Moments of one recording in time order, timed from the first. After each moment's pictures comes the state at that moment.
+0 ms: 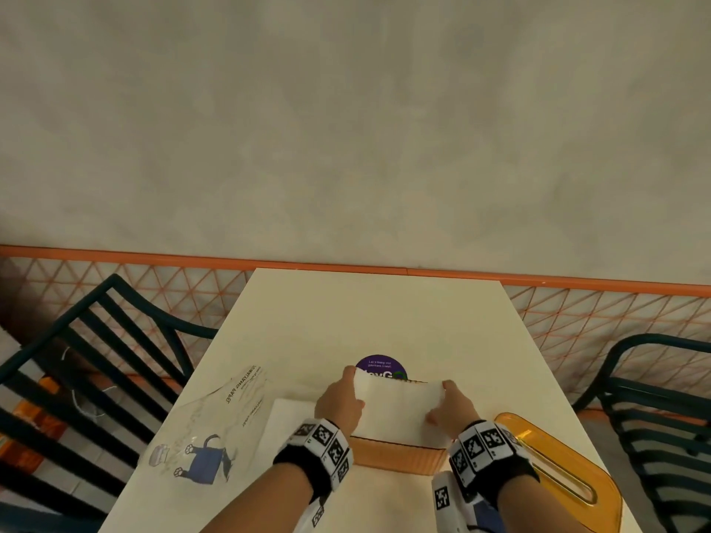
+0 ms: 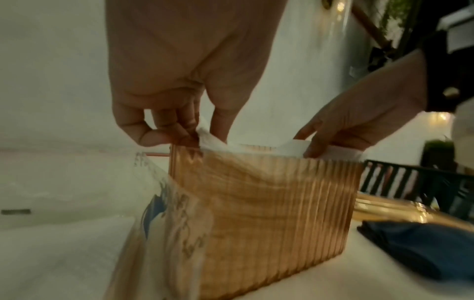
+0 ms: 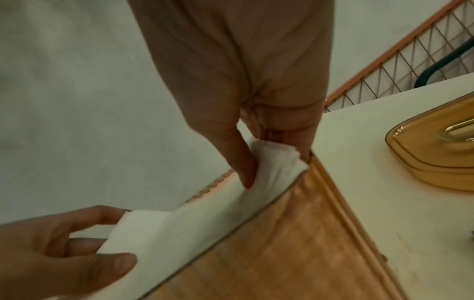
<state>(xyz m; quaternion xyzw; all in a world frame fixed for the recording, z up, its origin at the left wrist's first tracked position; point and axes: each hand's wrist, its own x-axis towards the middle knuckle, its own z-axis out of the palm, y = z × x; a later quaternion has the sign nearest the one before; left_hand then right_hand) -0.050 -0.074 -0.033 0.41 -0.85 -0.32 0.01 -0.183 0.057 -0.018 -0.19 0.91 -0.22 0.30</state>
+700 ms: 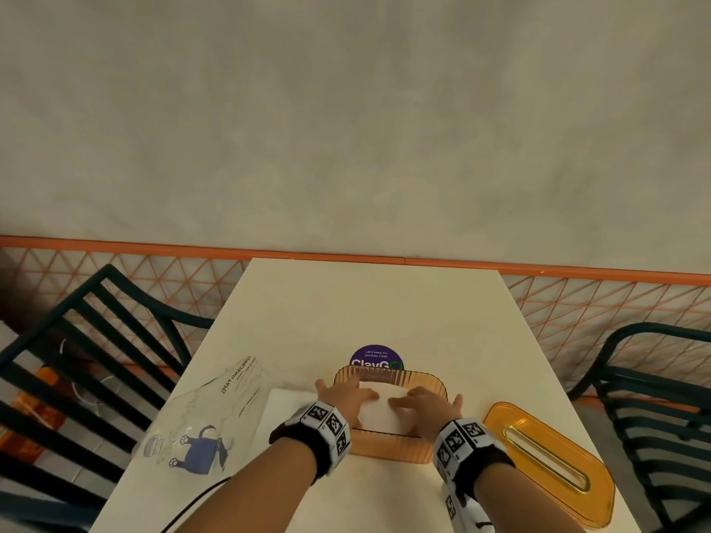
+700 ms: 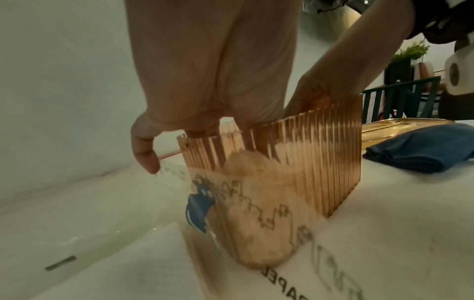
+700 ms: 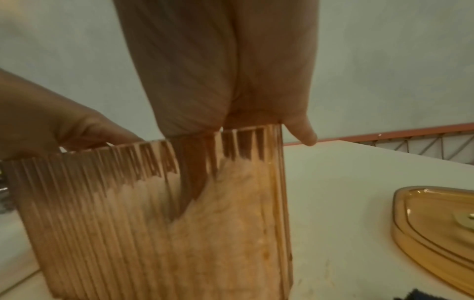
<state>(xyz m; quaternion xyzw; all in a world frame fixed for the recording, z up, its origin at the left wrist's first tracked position) -0.054 -0.078 -0.045 0.24 -0.95 -0.10 -0.18 -0.169 0.054 -0.033 -0.44 0.86 0.04 0.26</state>
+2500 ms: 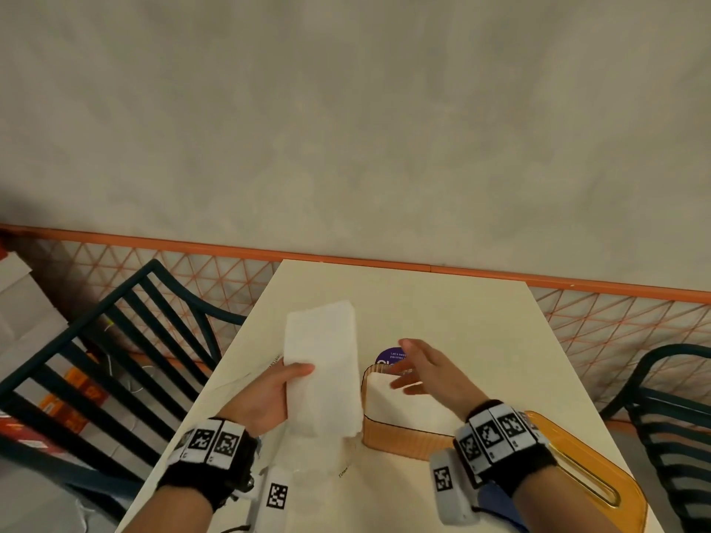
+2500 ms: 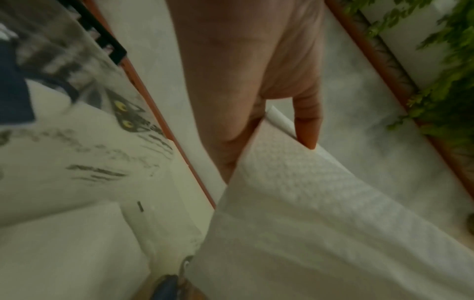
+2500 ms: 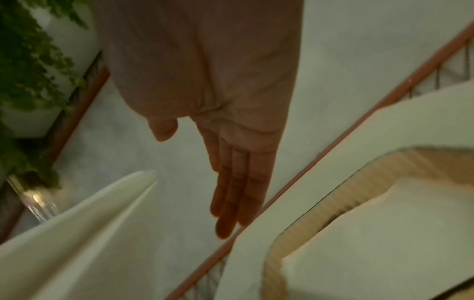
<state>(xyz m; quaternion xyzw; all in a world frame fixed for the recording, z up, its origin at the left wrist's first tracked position) 0.078 -0.115 0.029 0.28 -0.46 -0.83 0.14 -0.123 0.037 0.051 -0.34 0.73 -0.46 0.38</state>
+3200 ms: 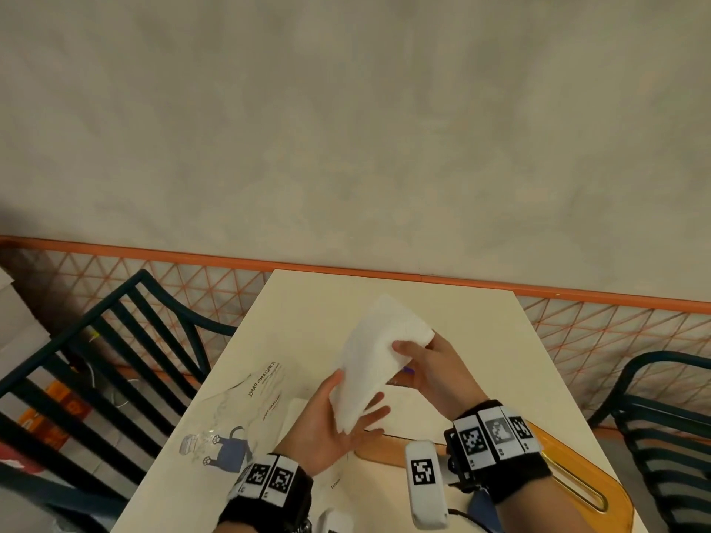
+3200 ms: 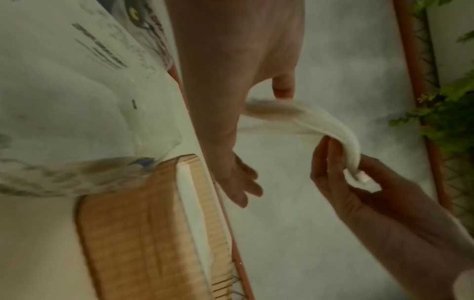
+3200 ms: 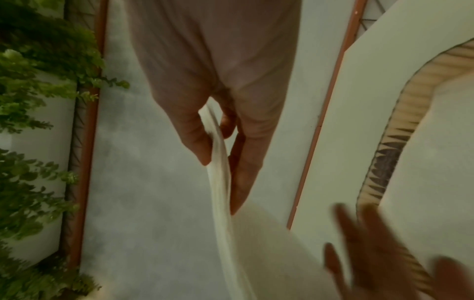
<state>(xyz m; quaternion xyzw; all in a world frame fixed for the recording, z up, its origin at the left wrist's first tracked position) 0.029 -0.061 -0.001 0.28 -0.25 -0.92 0.11 -0.118 0.037 0.076 -0.23 0.54 -0.68 0.44</state>
